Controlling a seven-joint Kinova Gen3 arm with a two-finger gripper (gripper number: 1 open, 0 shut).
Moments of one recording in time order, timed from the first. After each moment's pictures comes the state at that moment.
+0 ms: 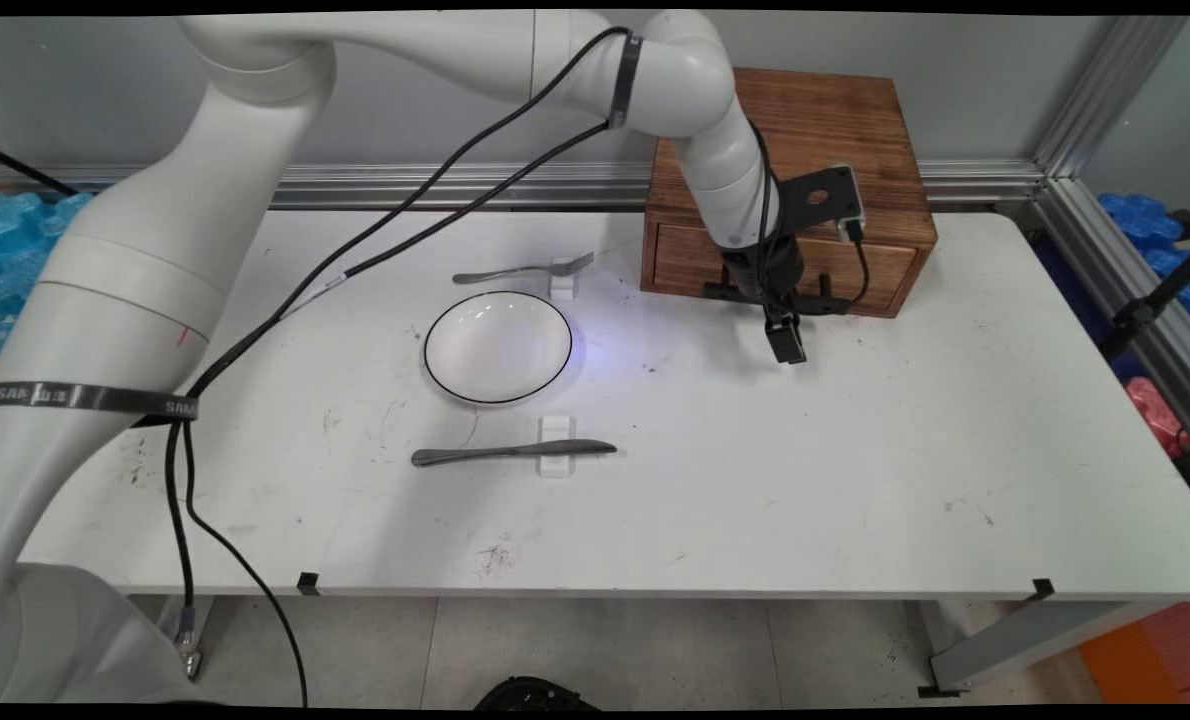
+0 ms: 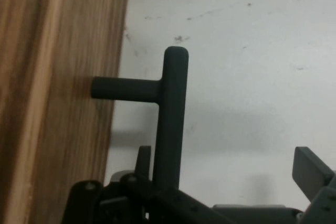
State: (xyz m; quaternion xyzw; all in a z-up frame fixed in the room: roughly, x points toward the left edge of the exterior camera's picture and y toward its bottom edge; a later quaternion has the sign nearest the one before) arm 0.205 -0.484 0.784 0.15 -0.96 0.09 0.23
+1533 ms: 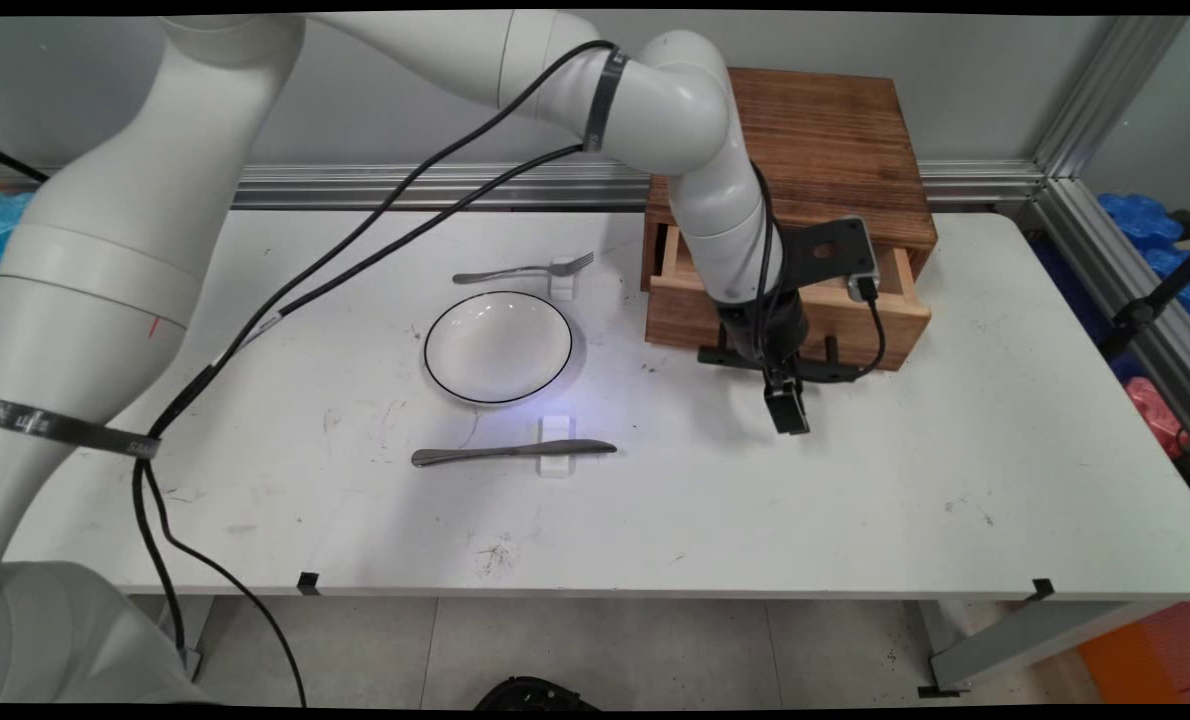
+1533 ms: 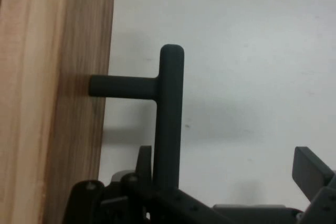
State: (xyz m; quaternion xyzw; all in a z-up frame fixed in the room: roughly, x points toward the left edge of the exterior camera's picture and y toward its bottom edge) arm 0.185 -0.400 0.796 0.14 -0.96 0.04 0.23
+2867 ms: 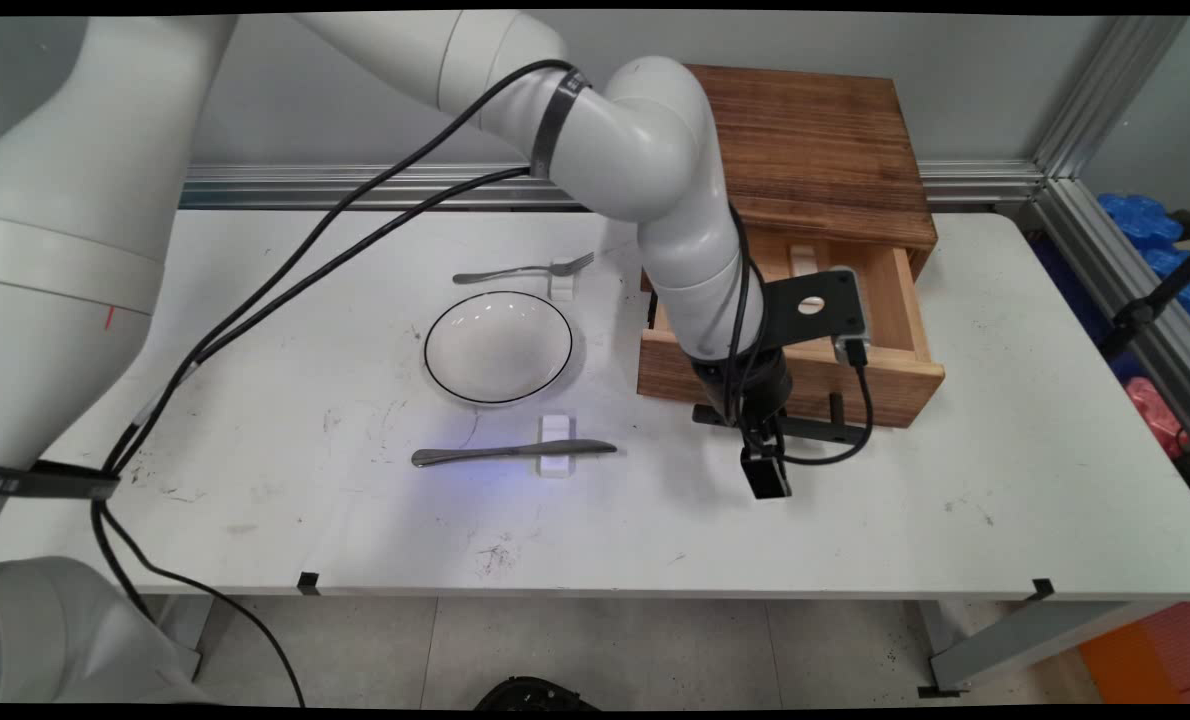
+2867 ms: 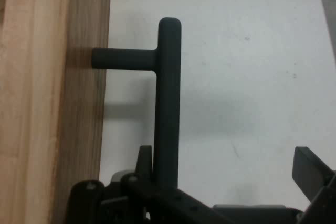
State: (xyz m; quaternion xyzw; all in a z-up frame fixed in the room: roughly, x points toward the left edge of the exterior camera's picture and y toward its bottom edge) arm 0.182 -0.322 0.806 0.13 -0.97 0.03 0.22
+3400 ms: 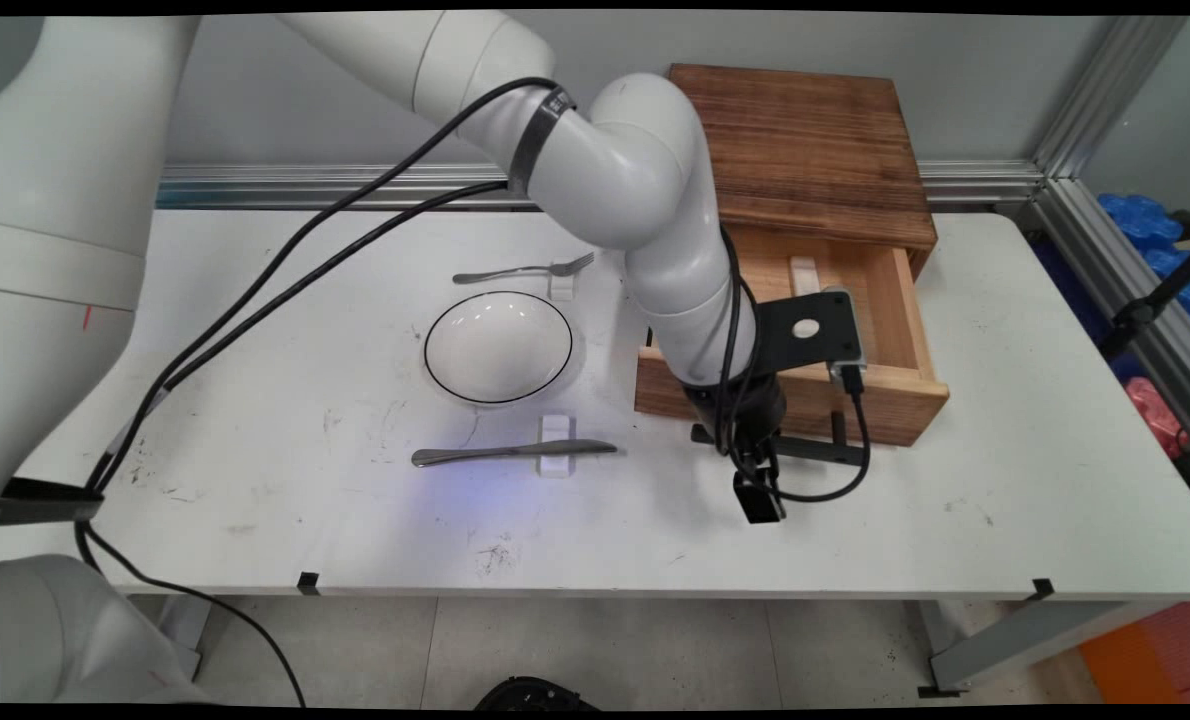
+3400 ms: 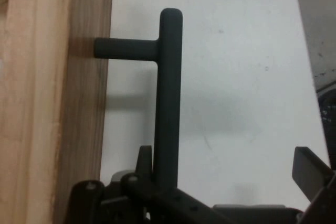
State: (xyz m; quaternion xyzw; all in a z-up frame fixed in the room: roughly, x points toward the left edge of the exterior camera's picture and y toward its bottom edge) arm 0.181 -0.297 0.808 0.14 -0.97 0.03 0.22
